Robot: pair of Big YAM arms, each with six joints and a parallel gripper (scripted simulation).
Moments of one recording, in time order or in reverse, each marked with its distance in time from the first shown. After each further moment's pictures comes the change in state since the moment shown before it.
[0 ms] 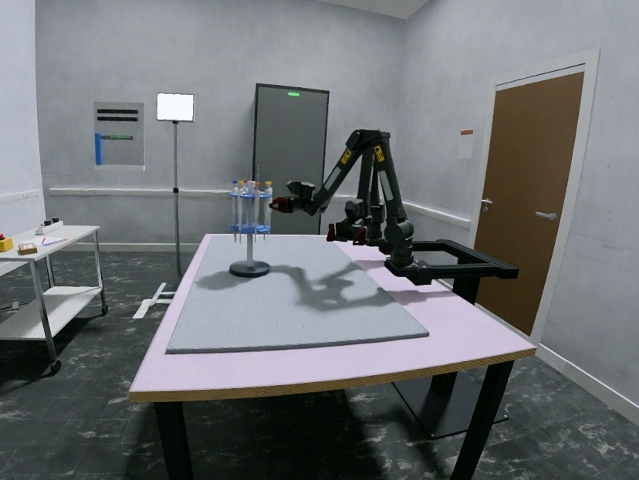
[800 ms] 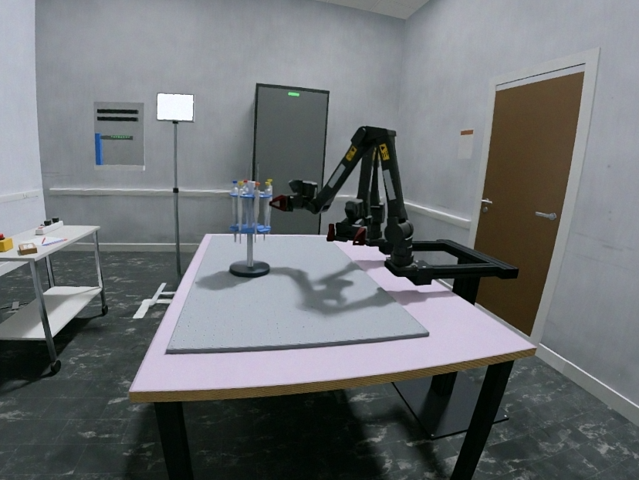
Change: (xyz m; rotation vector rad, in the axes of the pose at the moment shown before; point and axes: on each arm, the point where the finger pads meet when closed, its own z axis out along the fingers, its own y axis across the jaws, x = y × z) left arm -0.009 0.003 0.001 0.151 -0.008 0.000; right arm 0.000 0.000 0.000 0.000 0.000 0.000
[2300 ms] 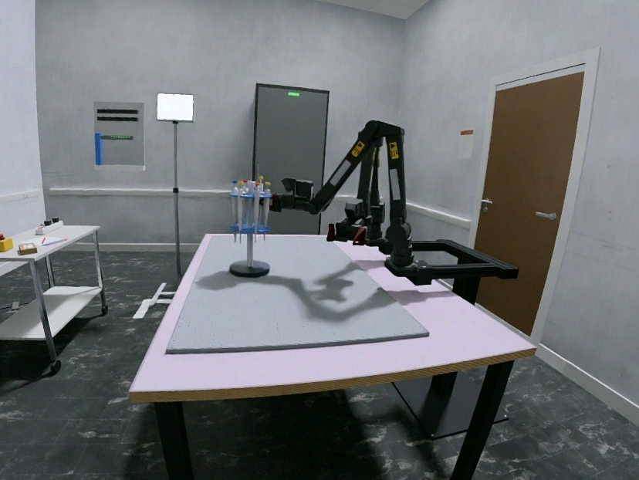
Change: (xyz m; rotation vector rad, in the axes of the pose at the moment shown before) left arm -0.011 0.036 0.049 0.345 -0.016 -0.029; right arm 0.000 0.000 0.000 0.000 0.000 0.000
